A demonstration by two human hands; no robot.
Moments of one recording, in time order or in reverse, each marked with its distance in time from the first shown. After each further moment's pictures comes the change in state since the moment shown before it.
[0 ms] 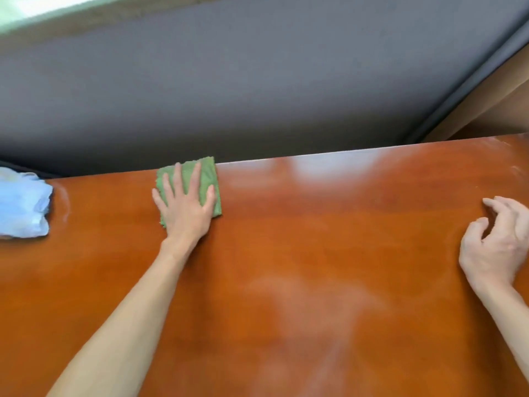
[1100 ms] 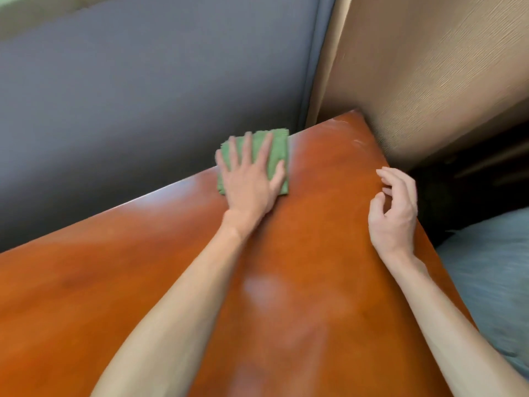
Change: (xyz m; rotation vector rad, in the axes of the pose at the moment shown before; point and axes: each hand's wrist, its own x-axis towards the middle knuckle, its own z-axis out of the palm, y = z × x) left_hand -0.038 0.346 0.044 0.021 -0.003 0.628; right_hand 0.008 0.025 -0.043 0.284 0.065 0.092
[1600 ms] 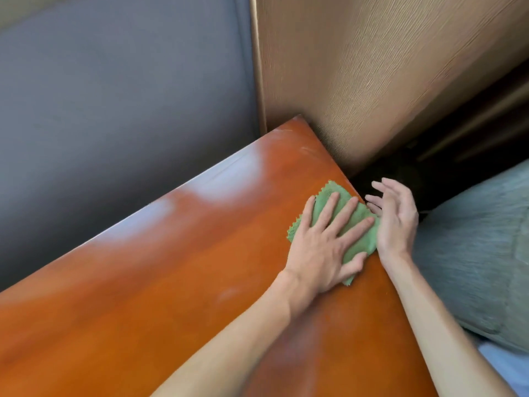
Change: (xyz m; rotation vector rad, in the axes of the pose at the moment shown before) left_hand -0.076 0.145 0.038 0.093 -0.137 0.815; right_hand 0.009 0.044 -0.036 0.364 0.188 0.489
